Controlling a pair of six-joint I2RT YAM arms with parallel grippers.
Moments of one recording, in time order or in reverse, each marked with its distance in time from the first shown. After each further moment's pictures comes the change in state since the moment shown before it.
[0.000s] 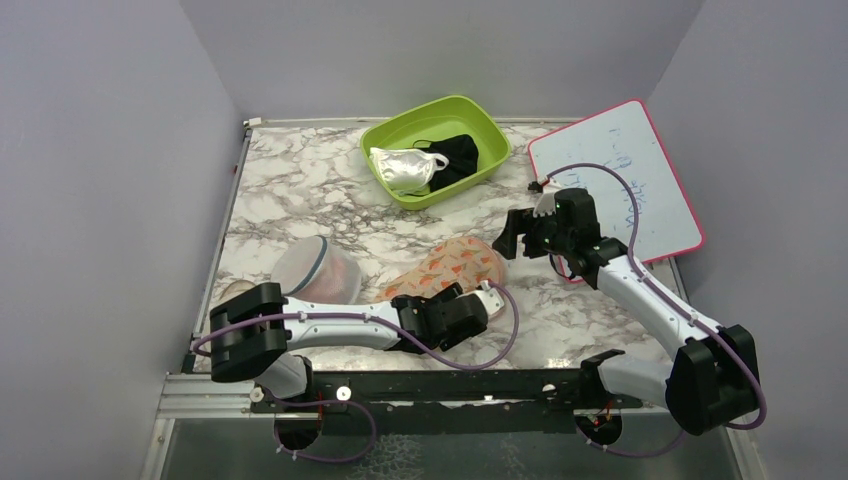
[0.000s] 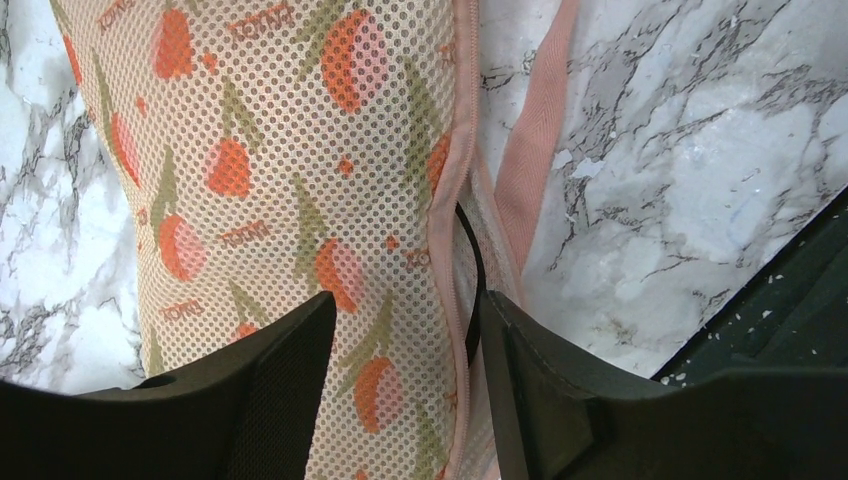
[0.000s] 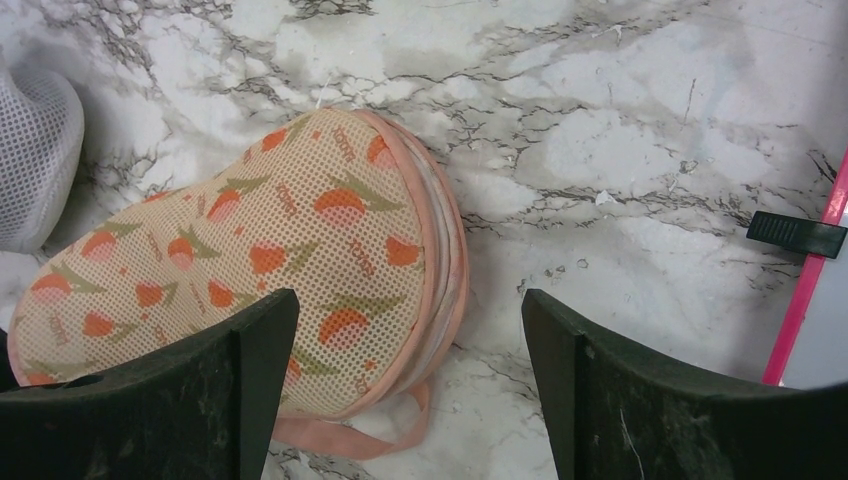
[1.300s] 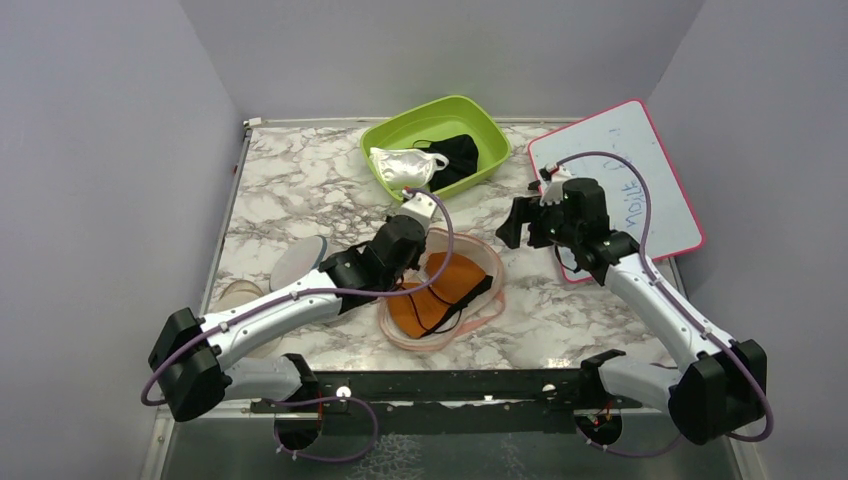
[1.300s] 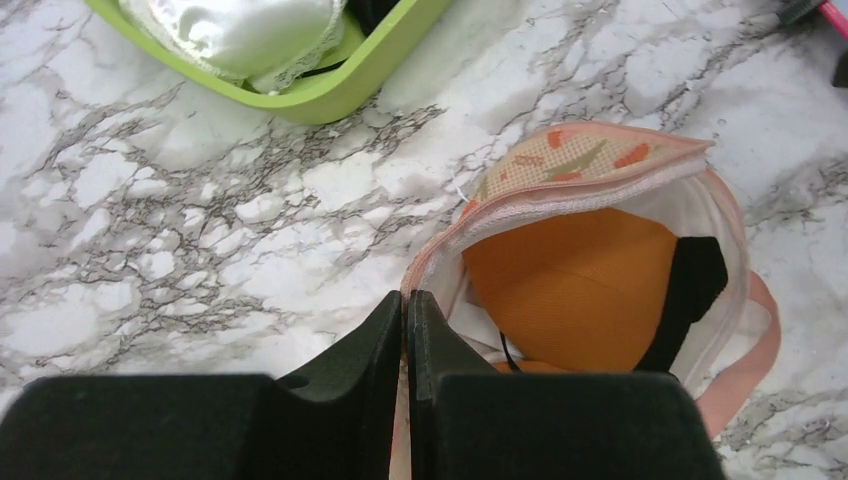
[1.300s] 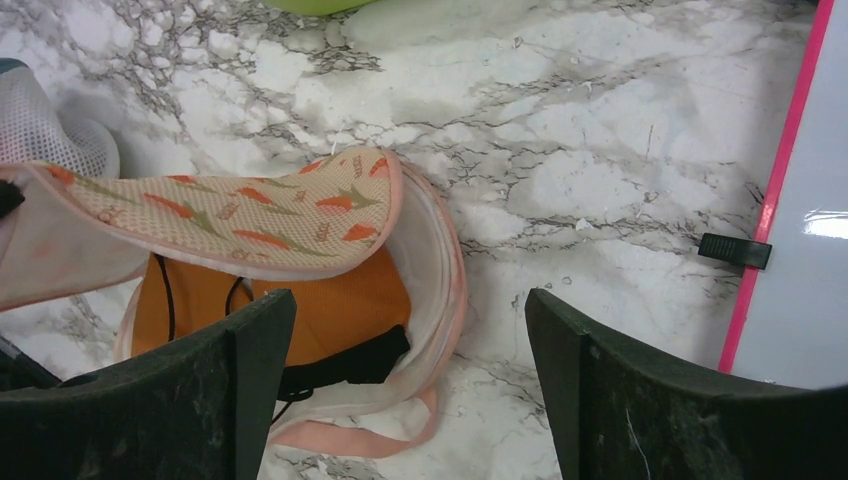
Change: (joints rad) left arm 0.372 -0.289 0.010 0.136 -0.082 -0.065; right arm 0.000 -0.050 0.092 -0.080 0.047 0.011
